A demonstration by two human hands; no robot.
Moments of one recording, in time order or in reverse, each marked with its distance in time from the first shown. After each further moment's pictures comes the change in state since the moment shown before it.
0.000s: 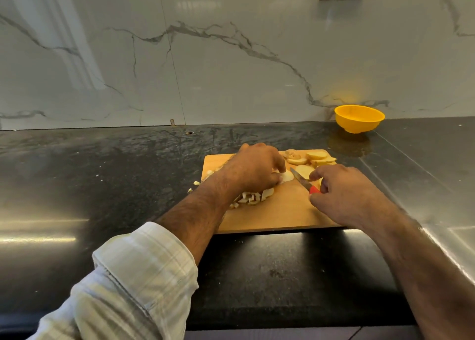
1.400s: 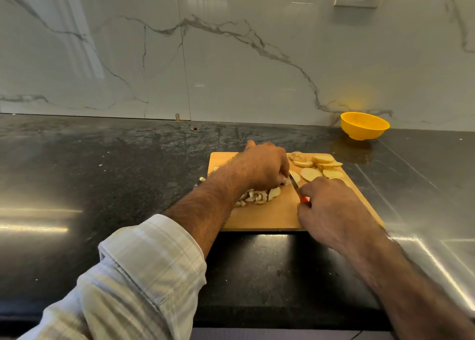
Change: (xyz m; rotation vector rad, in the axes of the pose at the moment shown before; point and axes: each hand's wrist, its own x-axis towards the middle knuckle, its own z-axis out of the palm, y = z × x) left_hand 0.000 -0.001 -0.007 0.051 -0.080 -0.012; right_hand -0.026 -0.043 0.020 -0.156 0.021 -0.047
